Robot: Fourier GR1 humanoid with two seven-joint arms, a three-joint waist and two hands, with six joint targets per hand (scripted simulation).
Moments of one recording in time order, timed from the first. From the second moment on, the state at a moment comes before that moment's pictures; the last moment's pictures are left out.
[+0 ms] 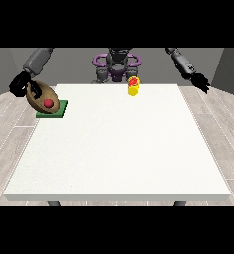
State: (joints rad) left arm -0.38 0.42 0.38 -0.89 0.03 -0.21 -0.80; right arm -0.51 -0.84 -0.14 -0.67 0.28 -0.16 -0.09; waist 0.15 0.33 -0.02
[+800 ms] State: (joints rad) left arm -0.28 0.47 0.44 -1.03 0.12 -0.26 -0.75; right arm -0.62 -0.86 -0.42 -0.42 0.01 -0.02 -0.09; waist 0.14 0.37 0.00
